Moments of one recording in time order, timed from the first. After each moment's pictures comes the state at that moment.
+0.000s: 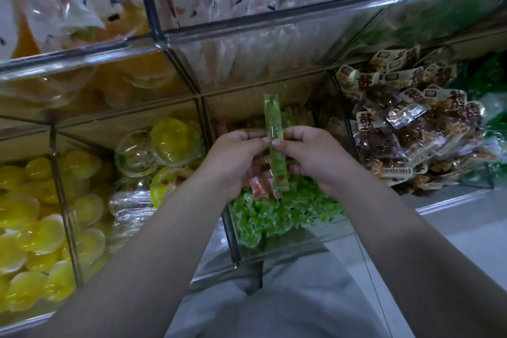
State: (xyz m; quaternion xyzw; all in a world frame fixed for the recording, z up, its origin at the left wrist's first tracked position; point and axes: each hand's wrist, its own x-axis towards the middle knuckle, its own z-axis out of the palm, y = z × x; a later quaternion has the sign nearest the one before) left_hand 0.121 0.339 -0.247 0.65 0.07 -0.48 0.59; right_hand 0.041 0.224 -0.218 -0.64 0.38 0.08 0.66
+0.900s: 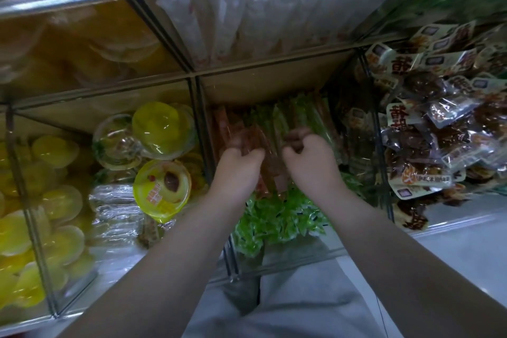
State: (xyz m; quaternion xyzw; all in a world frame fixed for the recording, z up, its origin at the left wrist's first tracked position) left_hand 0.106 0.340 -0.278 0.74 0.10 -0.39 0.54; right_hand 0.052 0.232 -0.285 -0.79 0.40 0.06 0.45
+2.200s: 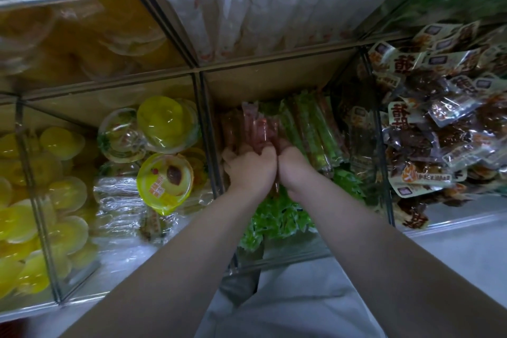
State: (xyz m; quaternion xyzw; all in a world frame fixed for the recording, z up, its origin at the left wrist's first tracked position) left_hand 0.101 0.319 -0.309 0.87 0.10 -0.38 0.31; right_hand 0.067 0.257 -0.301 -0.54 0.47 0.14 0.68
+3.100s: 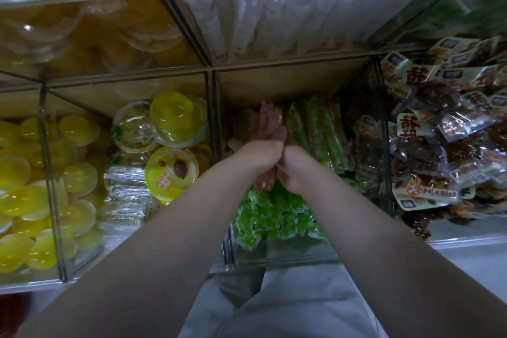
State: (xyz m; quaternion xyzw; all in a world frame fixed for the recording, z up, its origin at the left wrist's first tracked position) left_hand 0.124 0.299 -0.294 0.83 0.05 -0.48 0.30; right_hand 0.089 0.256 -0.315 -0.42 0.47 0.17 0.76
